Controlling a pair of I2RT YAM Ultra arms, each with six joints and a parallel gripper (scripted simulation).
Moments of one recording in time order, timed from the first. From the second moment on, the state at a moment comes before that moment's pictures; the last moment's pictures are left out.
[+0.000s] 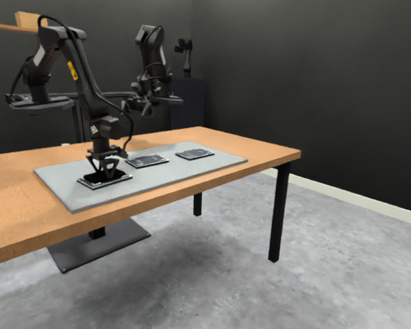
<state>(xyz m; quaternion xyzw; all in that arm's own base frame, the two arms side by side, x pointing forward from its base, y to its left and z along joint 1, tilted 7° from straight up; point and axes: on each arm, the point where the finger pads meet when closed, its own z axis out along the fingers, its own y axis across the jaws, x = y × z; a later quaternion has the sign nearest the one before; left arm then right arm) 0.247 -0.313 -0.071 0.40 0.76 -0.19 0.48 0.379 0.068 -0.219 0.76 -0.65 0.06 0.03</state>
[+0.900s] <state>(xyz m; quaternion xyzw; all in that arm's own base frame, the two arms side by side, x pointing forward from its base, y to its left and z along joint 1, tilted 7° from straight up) 0.247 -0.313 -0.071 0.40 0.76 -0.19 0.48 0.379 0.073 -0.201 0.76 -0.65 0.06 0.03</state>
